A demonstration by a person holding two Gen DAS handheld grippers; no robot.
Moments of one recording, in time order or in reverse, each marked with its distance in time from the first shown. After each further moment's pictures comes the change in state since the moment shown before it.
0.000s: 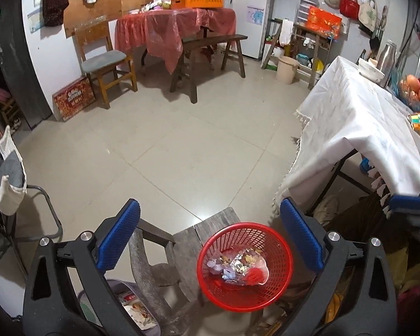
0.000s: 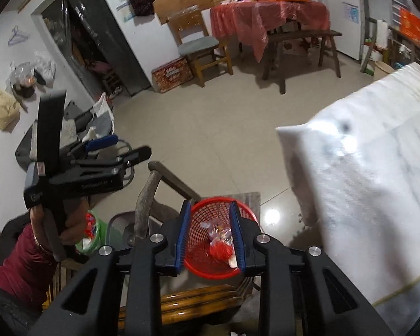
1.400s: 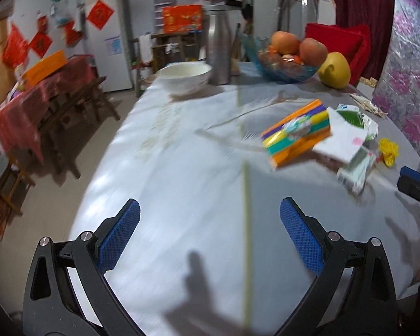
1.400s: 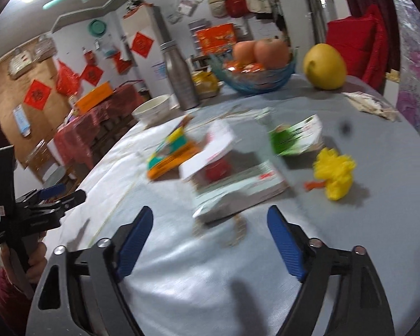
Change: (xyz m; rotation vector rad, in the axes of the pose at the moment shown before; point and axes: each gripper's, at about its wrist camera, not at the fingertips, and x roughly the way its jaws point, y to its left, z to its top) left arm 0.049 -0.430 0.134 0.490 -0.072 -0.391; right arm -0.256 -0.362 -0.134 0.607 -0.468 -0.570
